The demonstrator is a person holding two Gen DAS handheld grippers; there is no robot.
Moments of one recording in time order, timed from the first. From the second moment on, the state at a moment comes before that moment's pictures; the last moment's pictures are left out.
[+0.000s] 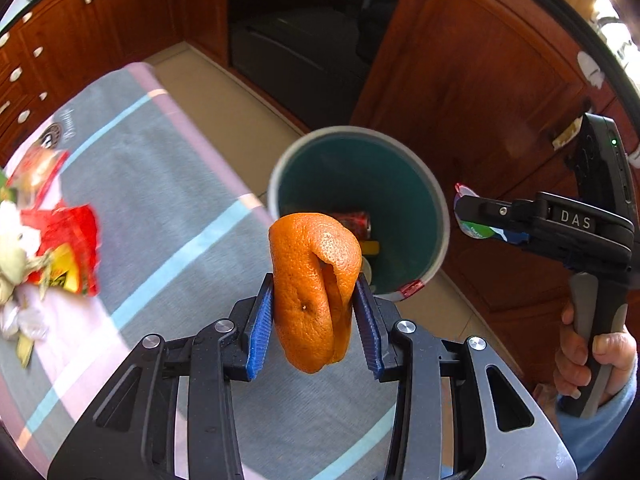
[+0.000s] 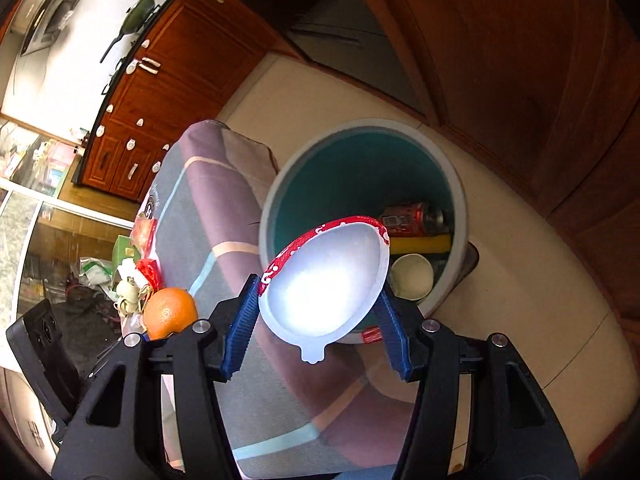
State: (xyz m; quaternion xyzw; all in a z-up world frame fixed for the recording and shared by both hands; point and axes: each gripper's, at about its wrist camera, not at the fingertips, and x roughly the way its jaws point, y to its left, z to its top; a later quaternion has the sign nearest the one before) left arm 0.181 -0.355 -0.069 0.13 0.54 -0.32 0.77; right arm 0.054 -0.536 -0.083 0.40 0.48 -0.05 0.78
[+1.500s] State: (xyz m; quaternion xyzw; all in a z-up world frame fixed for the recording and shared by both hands) left arm 0.189 -0.292 -0.098 0.07 0.57 -0.28 0.77; right arm 0.093 -0.496 -0.100 0.38 0.54 -0.06 0.75
